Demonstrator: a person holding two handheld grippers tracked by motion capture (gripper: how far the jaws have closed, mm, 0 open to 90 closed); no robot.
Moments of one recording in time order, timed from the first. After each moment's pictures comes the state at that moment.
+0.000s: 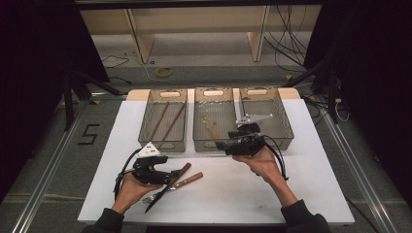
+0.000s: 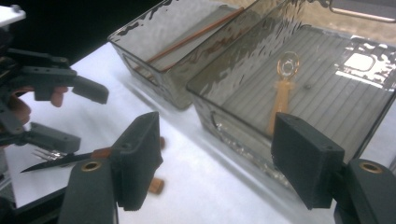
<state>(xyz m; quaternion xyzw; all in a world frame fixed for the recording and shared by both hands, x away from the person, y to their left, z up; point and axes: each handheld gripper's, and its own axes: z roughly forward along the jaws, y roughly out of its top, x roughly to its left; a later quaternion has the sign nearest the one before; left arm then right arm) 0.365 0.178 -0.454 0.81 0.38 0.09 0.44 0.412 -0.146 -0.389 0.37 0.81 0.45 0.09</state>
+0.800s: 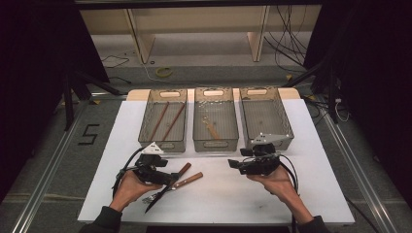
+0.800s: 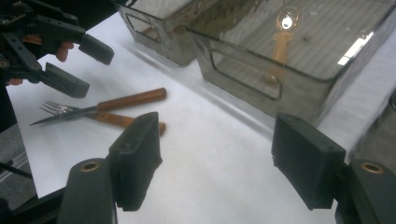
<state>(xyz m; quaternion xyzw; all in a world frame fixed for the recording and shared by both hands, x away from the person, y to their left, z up) 0.371 0.175 -0.453 0.84 0.39 0.05 0.37 0.374 -0.185 -0.418 0.37 0.81 0.45 0.07</state>
